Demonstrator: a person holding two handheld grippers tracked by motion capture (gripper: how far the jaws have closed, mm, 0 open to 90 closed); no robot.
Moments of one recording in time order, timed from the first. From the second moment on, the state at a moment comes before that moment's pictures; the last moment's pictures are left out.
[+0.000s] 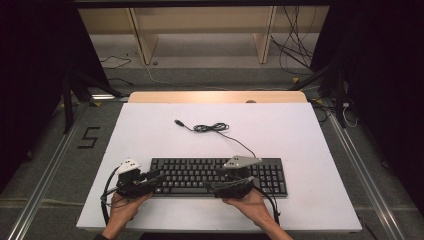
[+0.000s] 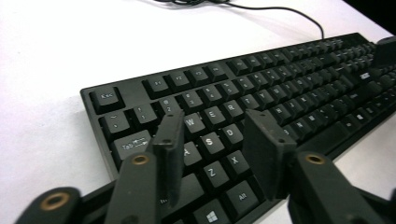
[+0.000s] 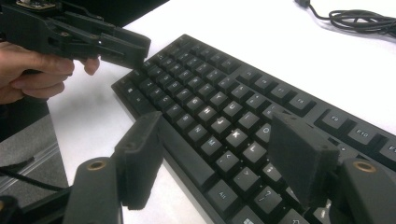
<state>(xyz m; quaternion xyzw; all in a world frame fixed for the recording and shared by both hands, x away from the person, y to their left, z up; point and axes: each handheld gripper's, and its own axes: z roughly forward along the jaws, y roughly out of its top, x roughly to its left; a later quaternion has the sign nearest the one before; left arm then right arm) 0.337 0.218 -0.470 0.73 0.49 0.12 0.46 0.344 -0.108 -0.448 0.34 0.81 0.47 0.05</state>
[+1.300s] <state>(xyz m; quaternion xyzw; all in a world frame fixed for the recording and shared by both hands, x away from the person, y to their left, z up) 0.322 0.218 -0.459 0.72 0.47 0.13 0.50 0.340 -0.075 -0.463 0.30 0.84 0.44 0.03</state>
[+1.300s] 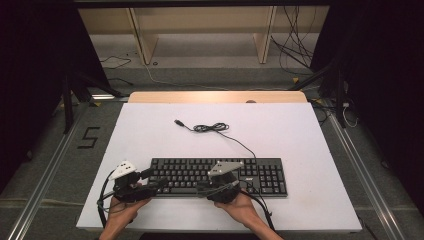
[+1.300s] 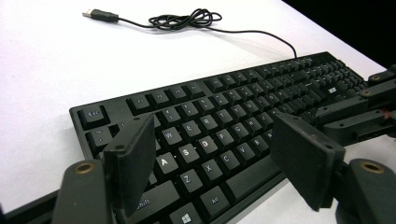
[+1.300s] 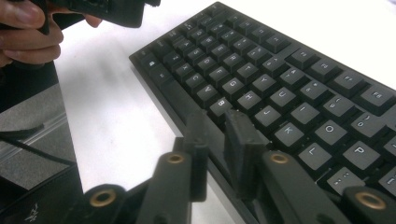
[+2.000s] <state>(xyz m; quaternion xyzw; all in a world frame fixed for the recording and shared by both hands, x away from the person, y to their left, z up) 0.321 0.217 -0.459 0.72 0.46 0.13 0.51 0.344 -0.065 -0.477 0.31 0.86 0.40 0.05</state>
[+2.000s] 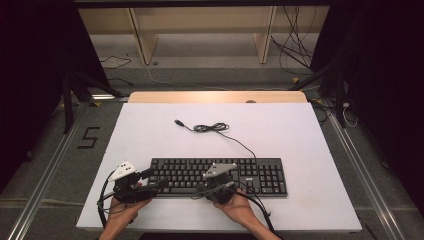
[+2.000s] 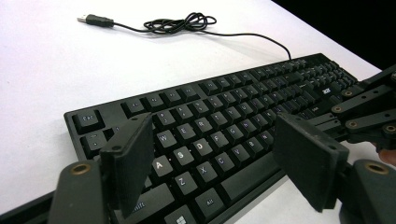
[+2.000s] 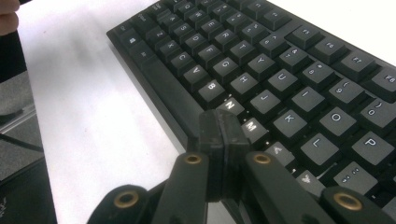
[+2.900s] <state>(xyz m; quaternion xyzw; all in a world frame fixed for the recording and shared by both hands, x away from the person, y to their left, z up) 0.323 0.215 -0.460 0.72 0.46 0.13 0.50 0.344 -0.073 -0.470 0.32 0.85 0.43 0.05</state>
